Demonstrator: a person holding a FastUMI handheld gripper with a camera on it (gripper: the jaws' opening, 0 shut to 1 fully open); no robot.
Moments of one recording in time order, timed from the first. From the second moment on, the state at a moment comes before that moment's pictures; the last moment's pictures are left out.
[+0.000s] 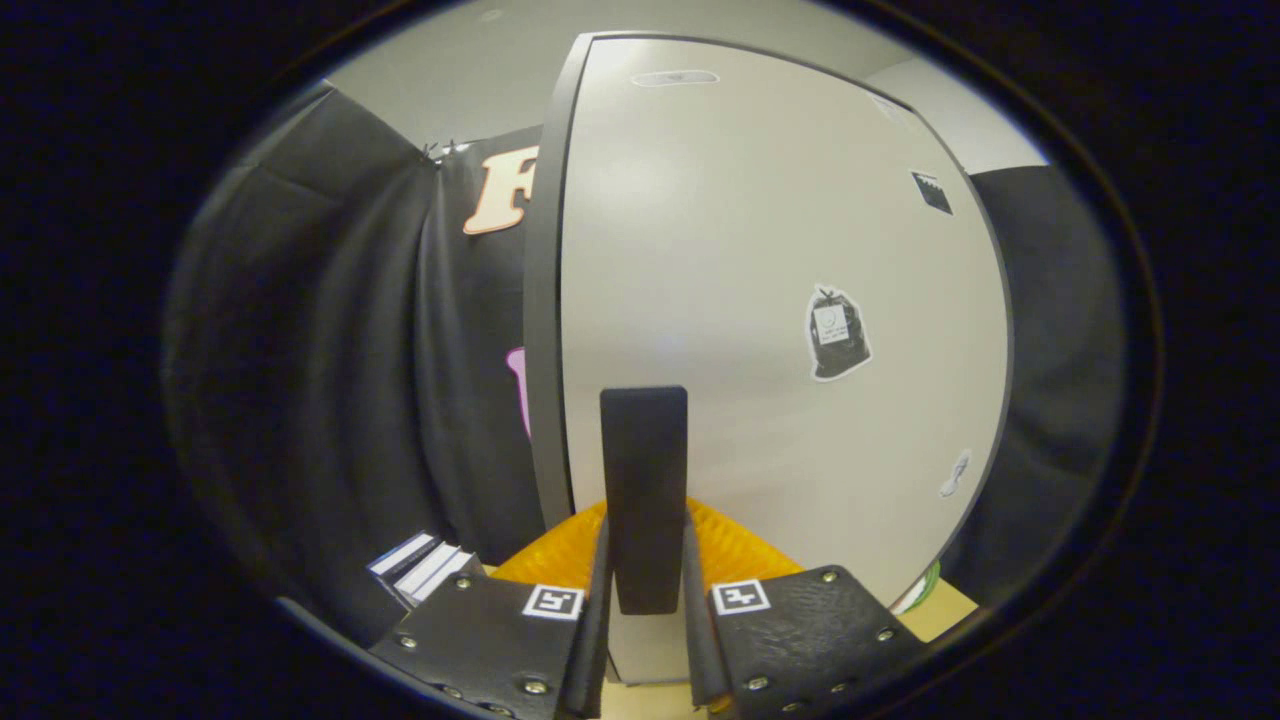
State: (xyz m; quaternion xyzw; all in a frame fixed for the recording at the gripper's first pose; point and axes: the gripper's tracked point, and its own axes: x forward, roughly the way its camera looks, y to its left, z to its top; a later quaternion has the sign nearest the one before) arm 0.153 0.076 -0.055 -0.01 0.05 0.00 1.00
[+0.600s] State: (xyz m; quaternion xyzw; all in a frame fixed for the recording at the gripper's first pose) arm 0.133 0.070 -0.055 -0.02 0.06 0.00 1.00
